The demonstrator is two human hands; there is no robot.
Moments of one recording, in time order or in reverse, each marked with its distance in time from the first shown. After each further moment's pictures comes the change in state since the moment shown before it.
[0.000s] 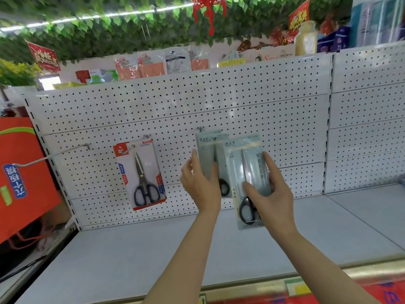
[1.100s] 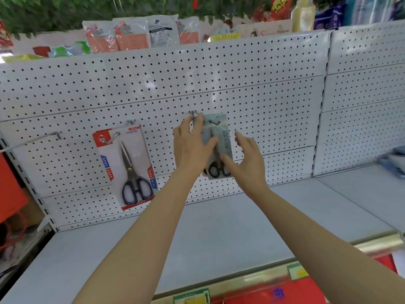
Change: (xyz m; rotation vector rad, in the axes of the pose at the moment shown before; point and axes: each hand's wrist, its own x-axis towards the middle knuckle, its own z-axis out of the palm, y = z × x) left_hand 0.092 -0.006 -0.006 0.377 -0.392 0.340; right_hand 0.064 0.036 0.074 -0.408 -0.033 -0.135
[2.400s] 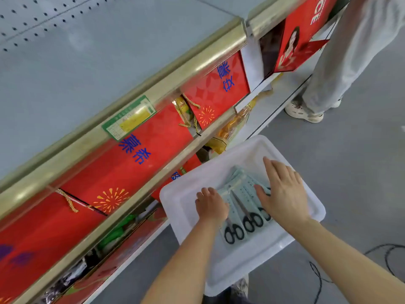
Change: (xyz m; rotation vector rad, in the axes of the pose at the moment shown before) left_hand -0.561 0.116 0.355 0.177 -1.472 -0.014; right_hand -0.441 0.292 -0.269 -0.997 -0.262 0.531
